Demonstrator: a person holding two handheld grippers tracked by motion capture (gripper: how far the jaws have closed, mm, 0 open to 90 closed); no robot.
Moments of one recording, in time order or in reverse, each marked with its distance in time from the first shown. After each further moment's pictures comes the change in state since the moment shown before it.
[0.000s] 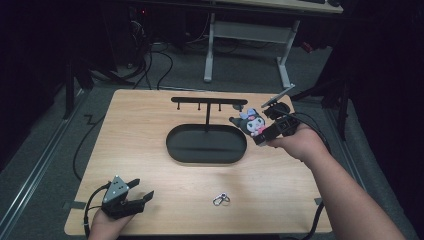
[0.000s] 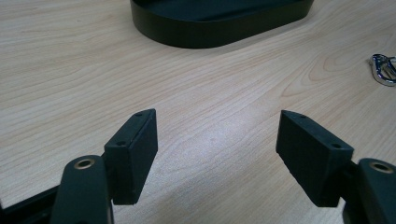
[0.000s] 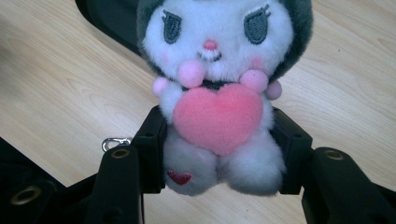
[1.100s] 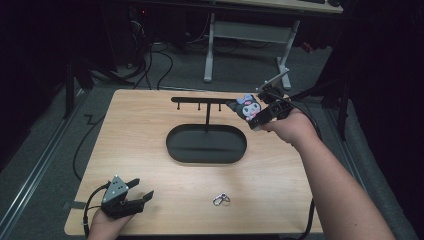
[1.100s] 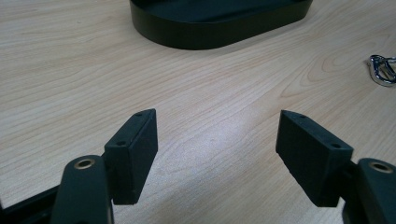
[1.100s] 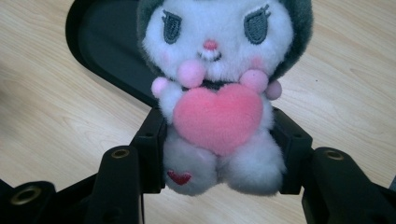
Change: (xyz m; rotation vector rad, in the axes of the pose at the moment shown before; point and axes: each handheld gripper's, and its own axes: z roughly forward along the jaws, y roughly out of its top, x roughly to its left) left arm 0.001 0.000 -0.001 -0.005 -0.003 0.004; right arm -0.004 0.038 -0.003 -0.030 -0.050 0.037
